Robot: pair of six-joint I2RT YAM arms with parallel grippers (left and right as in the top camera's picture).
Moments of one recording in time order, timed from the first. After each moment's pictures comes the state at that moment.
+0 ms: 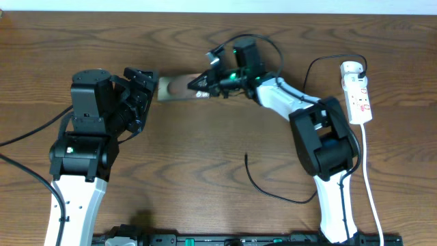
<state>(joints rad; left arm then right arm) -0.07 1.10 1.11 -0.67 0.24 -1.22 0.43 2.29 1.56 0.12 -1.06 1.06</state>
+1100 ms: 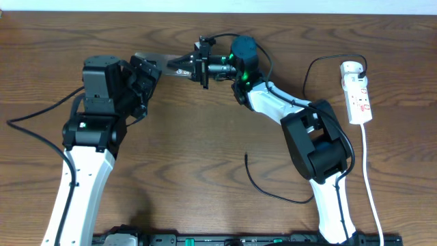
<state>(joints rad) -0.07 1.25 1.11 -0.51 0.20 -1.17 0.51 2.30 1.56 0.83 -1.05 2.04</state>
